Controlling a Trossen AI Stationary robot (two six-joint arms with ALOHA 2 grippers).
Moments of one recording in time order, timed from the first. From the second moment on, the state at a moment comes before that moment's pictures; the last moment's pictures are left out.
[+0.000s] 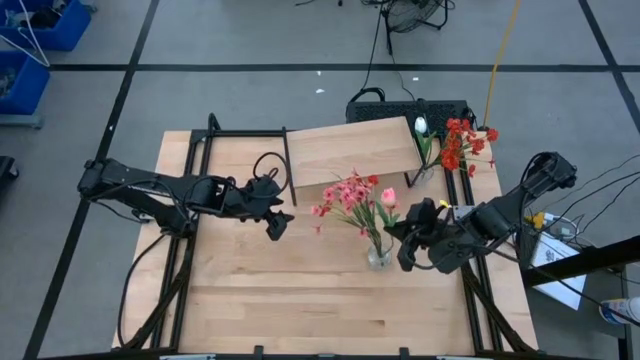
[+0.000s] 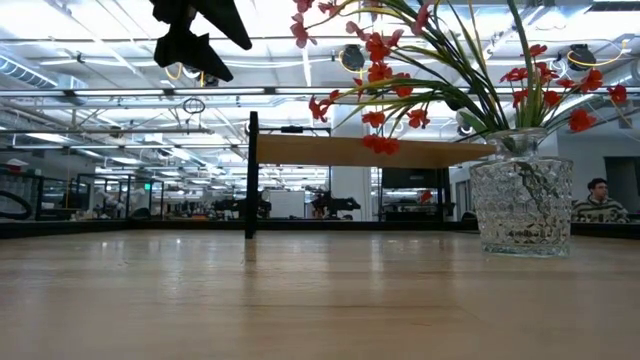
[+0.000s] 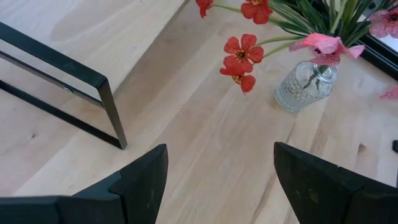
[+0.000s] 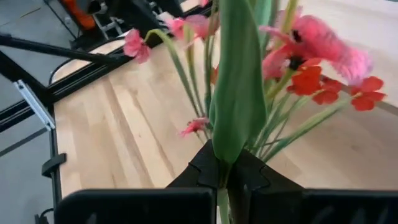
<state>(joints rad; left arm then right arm) -0.14 1.26 1.09 -0.63 -0.29 -0.70 0.61 1.17 1.16 -0.82 0.75 0.97</state>
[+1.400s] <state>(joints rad) -0.14 1.26 1.09 -0.64 -0.28 -0.68 0.68 1.24 0.87 -0.43 0.81 1.03</state>
